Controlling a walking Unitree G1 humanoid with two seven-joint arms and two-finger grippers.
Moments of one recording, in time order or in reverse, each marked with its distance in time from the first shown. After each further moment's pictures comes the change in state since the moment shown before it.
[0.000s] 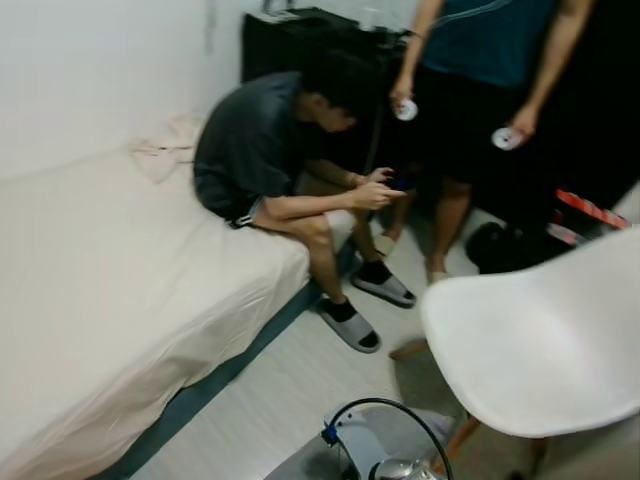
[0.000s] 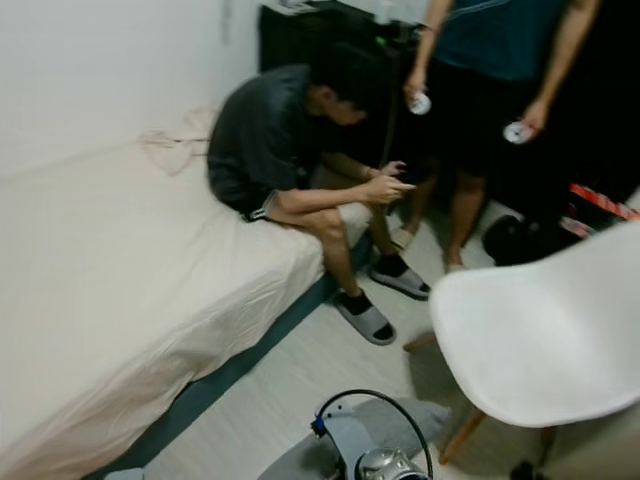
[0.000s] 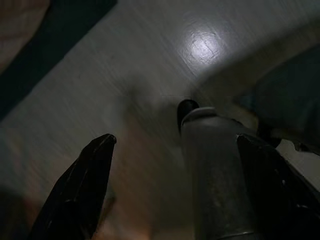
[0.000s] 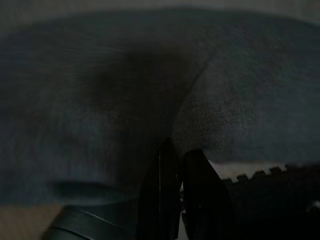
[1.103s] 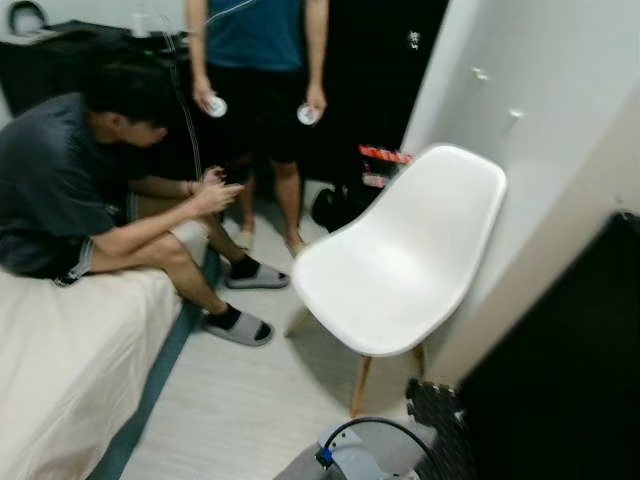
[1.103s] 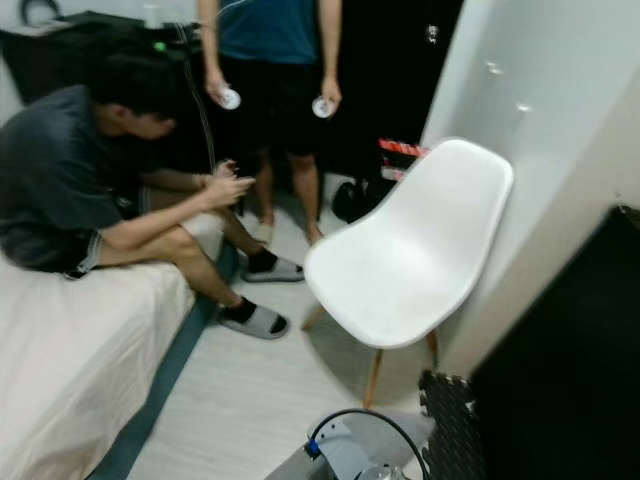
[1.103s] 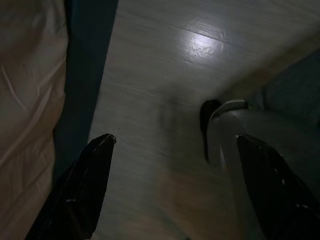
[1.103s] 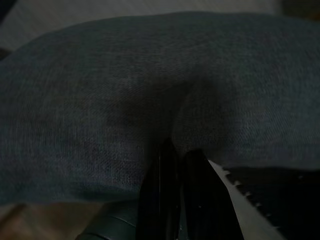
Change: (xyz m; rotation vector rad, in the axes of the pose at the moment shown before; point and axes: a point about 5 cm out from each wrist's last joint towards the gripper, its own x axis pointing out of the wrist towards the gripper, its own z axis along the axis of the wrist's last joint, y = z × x) left arm -0.003 0.010 -0.011 0.032 0.022 0.046; right arm 0.003 0.015 -0.008 -0.016 -0.035 0.056
